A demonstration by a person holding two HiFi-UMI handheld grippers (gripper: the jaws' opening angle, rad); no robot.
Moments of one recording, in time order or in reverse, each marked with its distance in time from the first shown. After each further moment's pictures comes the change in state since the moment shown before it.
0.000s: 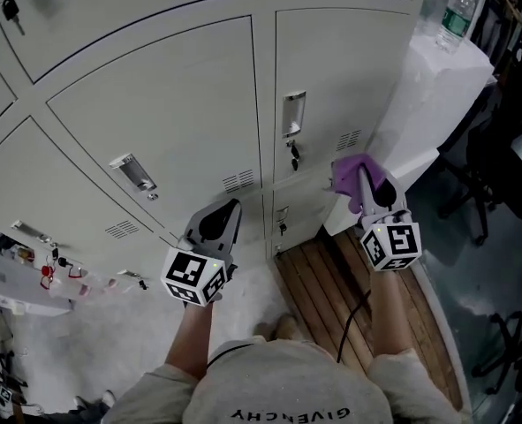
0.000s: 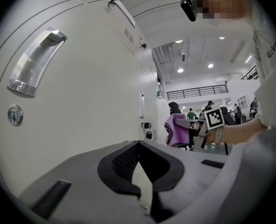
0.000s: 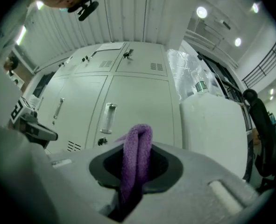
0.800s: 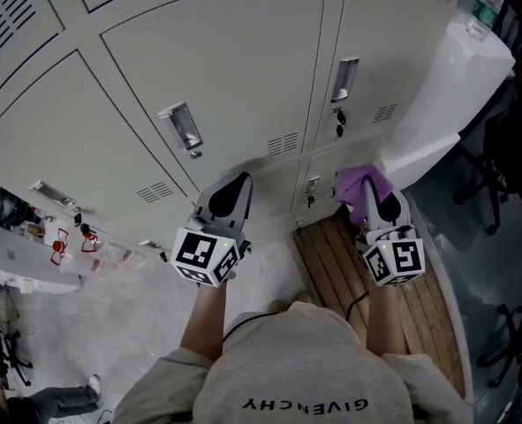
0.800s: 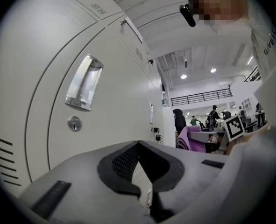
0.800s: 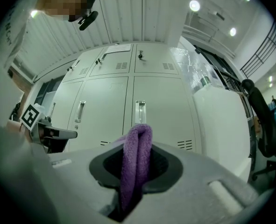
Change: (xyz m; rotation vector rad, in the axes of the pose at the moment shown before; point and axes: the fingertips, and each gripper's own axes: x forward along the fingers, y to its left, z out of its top) left arm -0.066 0.039 0.004 -0.013 -0.089 0.048; right arm -0.049 0.111 -0.020 0.095 0.027 0.034
